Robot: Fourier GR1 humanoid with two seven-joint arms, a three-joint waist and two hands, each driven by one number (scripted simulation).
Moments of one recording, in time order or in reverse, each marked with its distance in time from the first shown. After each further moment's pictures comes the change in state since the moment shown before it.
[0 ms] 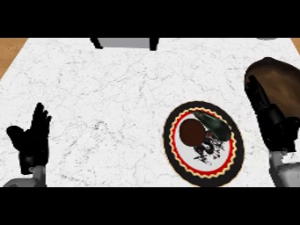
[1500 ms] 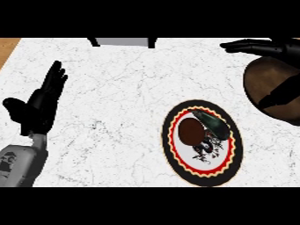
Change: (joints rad) left arm -0.237 0.078 -0.059 -0.075 -0.007 -0.217 0.009; right arm -0.668 -0.413 0.220 0.430 0.235 0.722 -0.752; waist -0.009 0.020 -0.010
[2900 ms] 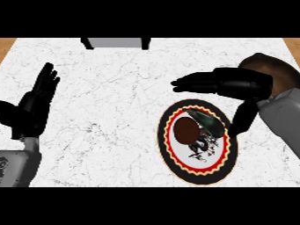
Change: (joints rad) left arm 0.037 -0.022 0.075 -0.037 -0.040 -0.044 0.027; right arm 0.058 0.172 0.126 -0.211 0.152 0.057 0.198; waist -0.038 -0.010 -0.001
